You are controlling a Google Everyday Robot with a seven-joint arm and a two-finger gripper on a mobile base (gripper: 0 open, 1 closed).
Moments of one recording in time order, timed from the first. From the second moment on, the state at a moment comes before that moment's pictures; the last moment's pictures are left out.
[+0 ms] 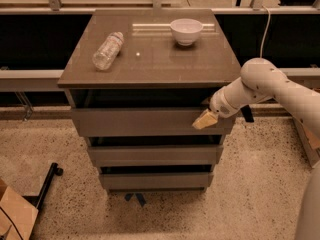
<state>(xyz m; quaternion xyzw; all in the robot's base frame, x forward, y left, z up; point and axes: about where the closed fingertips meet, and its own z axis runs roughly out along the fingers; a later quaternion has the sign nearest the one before) 0.659 -0.159 0.657 -0.54 0.79 0.17 0.25</state>
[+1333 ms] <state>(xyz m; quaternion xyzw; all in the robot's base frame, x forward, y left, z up) 0.659 -0.158 0.664 -0.54 0.79 0.17 0.25</state>
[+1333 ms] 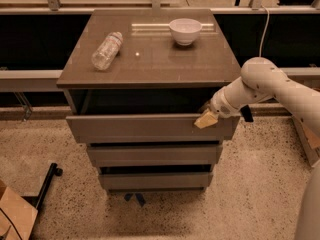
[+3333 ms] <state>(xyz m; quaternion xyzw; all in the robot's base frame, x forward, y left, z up) 0.598 -0.163 0.654 -0.51 0.81 0.20 0.19</state>
